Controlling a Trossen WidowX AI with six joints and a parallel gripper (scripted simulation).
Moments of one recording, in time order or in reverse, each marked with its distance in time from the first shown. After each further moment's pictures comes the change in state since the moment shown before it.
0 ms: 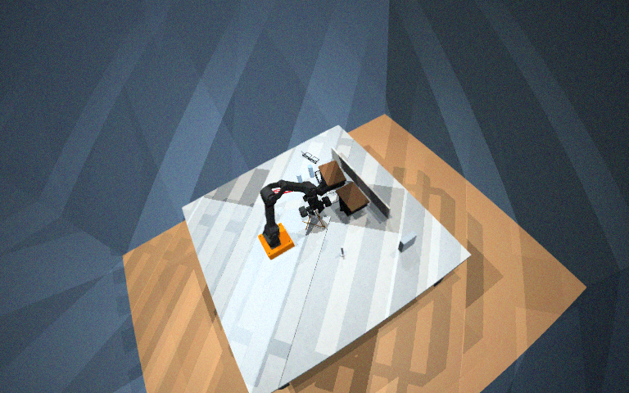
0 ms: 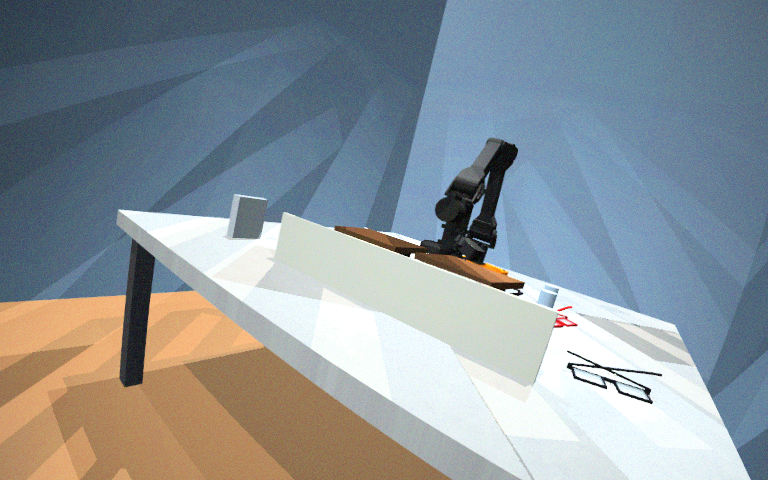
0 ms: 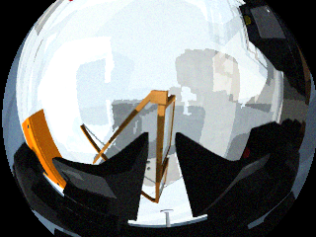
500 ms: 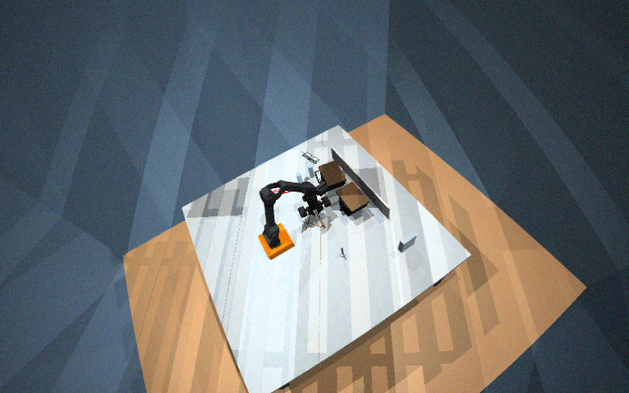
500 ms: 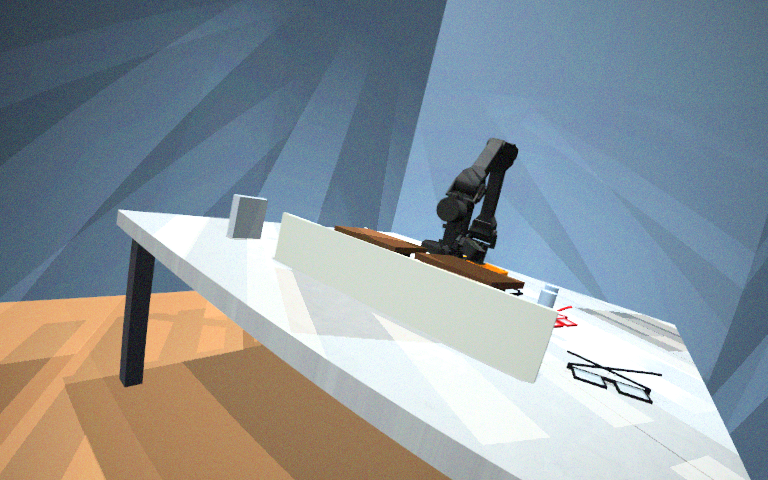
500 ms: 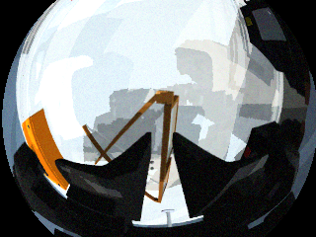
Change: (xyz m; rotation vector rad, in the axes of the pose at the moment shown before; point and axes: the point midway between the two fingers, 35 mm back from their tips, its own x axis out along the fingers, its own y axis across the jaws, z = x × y) arm 0.000 0.004 0.000 0.000 -0.001 -0.002
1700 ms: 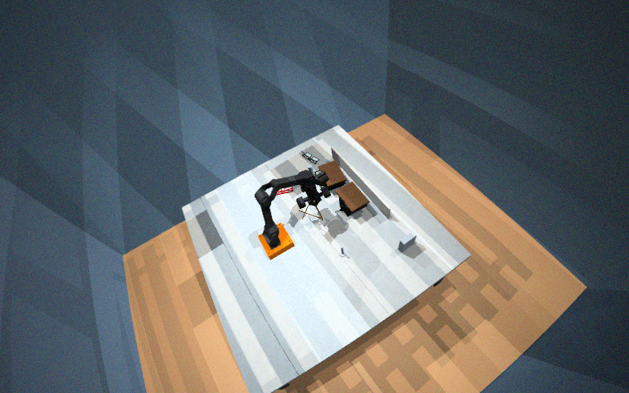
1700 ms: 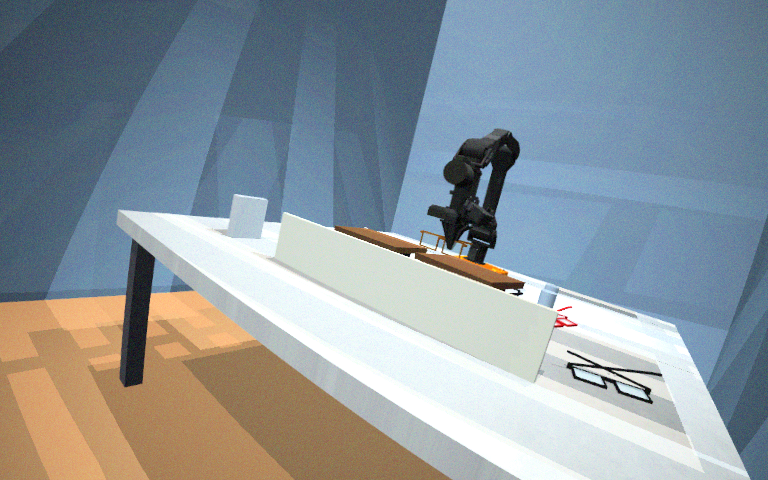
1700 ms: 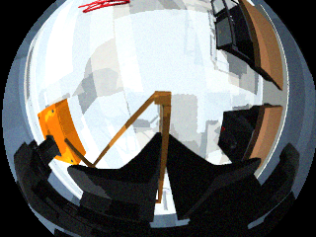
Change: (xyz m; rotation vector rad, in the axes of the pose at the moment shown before) arm -0.087 -0.009 0.001 0.007 0.000 0.000
